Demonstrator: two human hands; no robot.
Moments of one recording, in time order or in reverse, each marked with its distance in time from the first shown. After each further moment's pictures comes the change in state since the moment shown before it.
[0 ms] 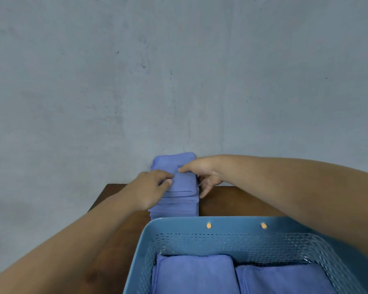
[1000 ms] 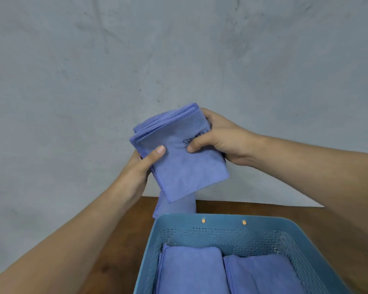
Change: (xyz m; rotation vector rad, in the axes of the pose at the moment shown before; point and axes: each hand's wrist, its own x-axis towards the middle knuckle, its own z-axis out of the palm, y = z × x) left_hand -0.108 0.095 -0.095 -1.133 0.354 0.404; right_hand -0.226 -0.036 -0.016 -0.014 0.128 -0.950
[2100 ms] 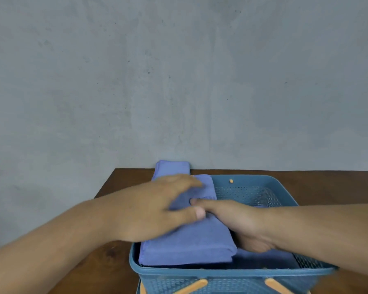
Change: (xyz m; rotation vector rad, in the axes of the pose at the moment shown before) left_hand -0.120 0.066 0.051 1.071 -0.736 -0.295; right_hand -0.182 0.084 0.077 0.376 -0.173 0.822
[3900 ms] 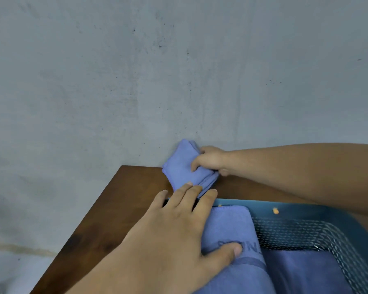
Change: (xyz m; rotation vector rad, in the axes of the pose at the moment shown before) left_hand 0.070 -0.038 0.047 0.351 0.155 -0.146; right_hand 0.243 -0.129 -0.069 -0.591 0.305 -0.178
